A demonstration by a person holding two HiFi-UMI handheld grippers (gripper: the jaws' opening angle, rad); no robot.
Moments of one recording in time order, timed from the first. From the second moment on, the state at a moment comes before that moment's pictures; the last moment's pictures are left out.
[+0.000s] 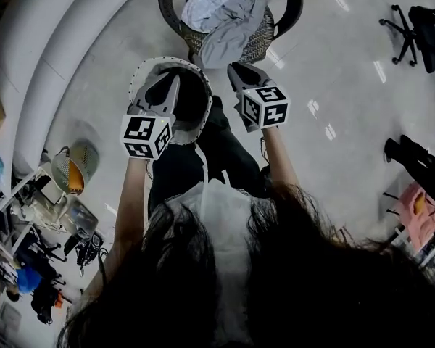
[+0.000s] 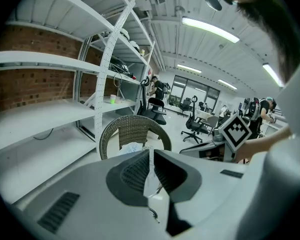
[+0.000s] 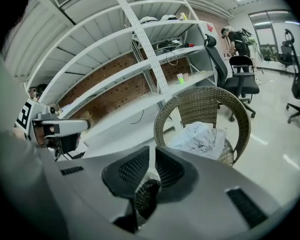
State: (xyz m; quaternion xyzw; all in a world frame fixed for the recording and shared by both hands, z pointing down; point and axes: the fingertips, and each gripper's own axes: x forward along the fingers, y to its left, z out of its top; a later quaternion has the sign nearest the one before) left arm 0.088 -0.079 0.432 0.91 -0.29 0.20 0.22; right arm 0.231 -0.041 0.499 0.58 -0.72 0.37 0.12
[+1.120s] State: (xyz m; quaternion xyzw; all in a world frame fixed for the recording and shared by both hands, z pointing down) left arm 0.124 -0.148 0.625 0.85 -0.31 0.33 0.27; right arm 0.389 -0.171 0.783 0.59 -0.61 0.50 0.19
